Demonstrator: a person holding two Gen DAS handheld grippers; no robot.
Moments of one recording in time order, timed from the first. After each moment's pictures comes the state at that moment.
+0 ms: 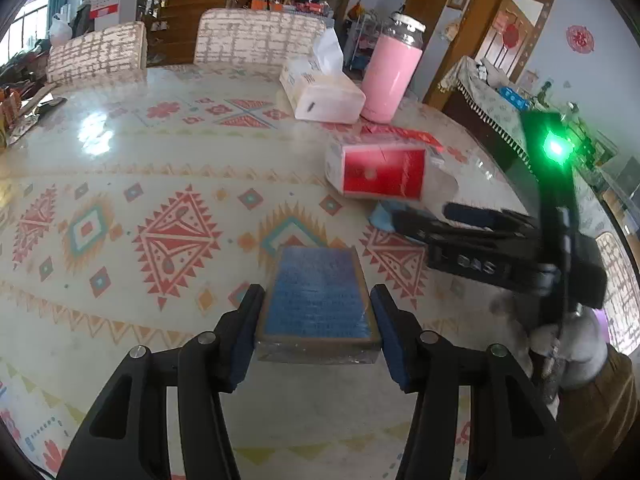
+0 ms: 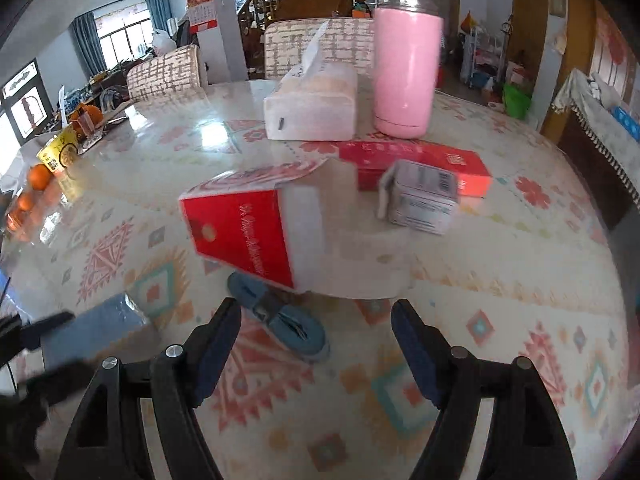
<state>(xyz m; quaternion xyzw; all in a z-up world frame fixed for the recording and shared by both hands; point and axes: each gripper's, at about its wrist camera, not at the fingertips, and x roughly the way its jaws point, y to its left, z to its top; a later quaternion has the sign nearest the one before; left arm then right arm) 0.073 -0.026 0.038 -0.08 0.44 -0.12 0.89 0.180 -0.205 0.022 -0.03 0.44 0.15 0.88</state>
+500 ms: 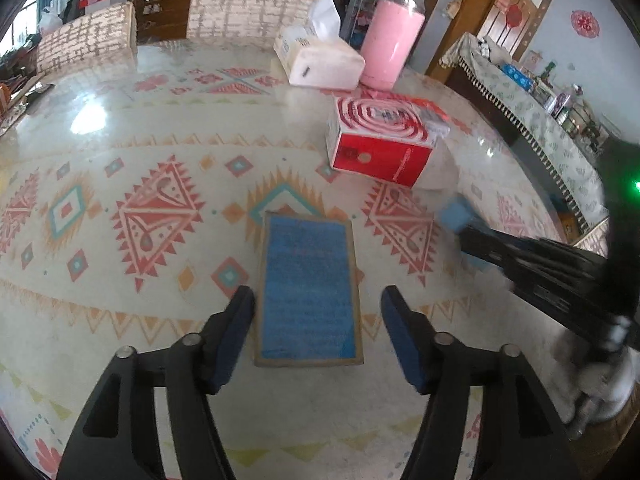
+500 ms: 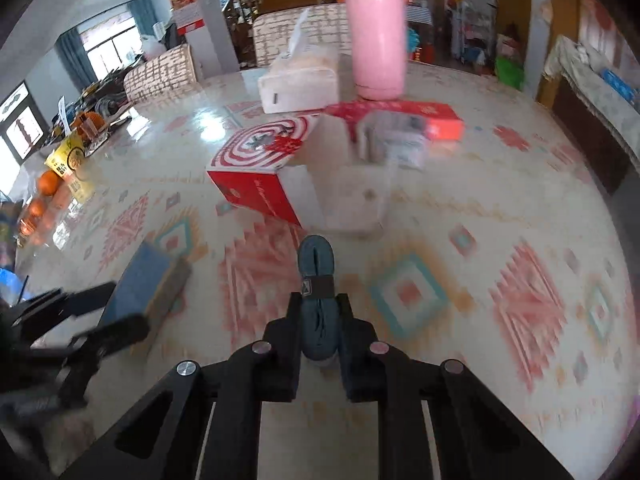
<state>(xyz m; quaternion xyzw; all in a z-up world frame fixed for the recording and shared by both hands) 0.081 -0.036 0.015 -0.07 0.48 -0.13 0.86 0.120 -0.235 0.027 0.01 0.47 0.13 0.87</state>
